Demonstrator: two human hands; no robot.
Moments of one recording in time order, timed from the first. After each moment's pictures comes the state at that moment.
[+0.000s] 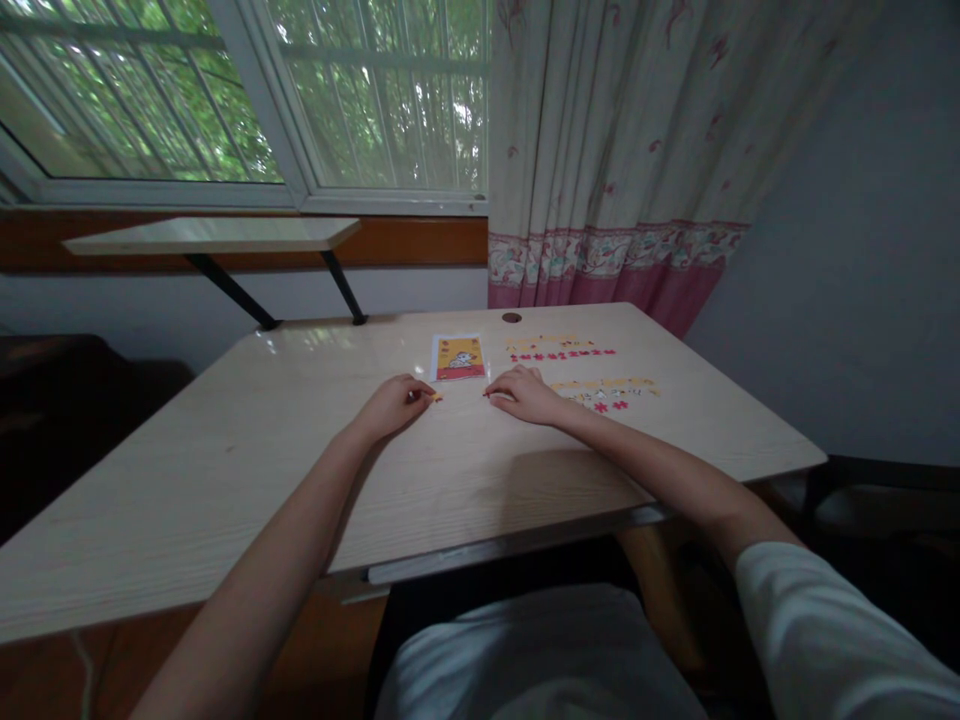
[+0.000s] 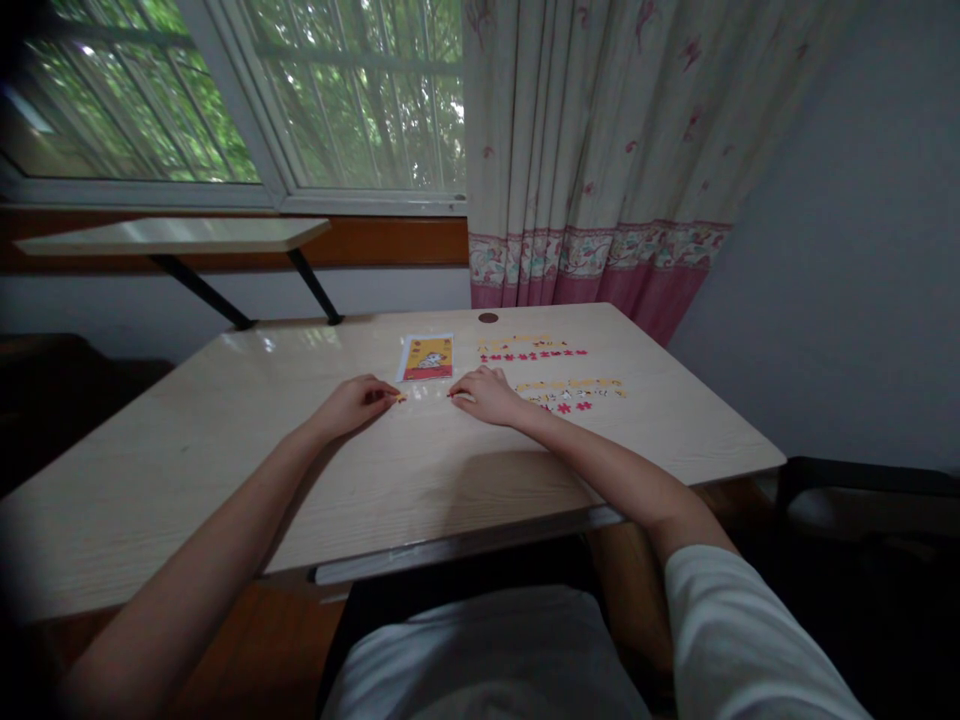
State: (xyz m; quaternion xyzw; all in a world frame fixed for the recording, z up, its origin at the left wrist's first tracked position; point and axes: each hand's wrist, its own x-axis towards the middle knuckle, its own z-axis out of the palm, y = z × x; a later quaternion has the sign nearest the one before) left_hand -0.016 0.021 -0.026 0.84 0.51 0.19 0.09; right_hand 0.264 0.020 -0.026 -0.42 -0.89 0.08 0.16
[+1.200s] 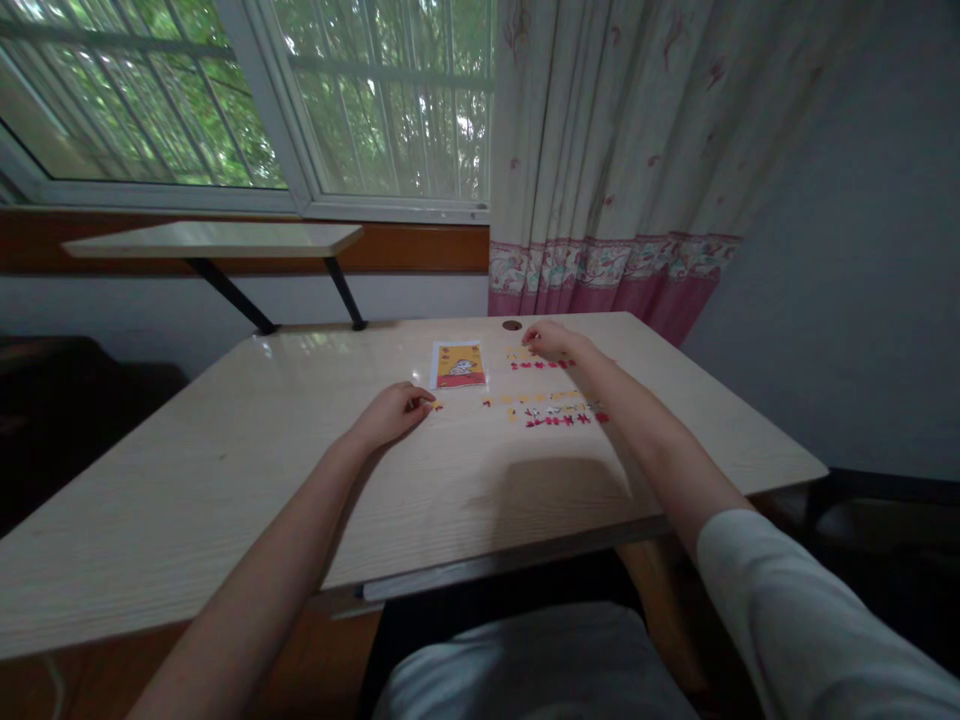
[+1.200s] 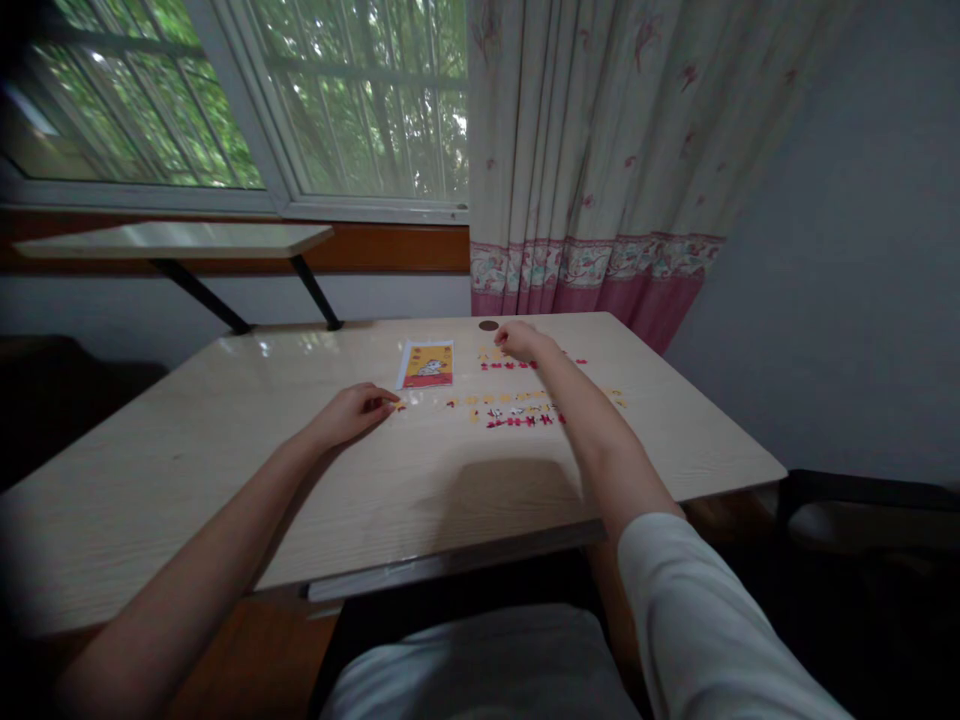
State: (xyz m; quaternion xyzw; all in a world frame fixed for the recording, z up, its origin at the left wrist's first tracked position) left_hand -0.019 0.023 -0.029 0.83 0.50 0.20 0.11; right_hand 0.321 0.168 0.002 -0.58 -0.81 0.10 0.06
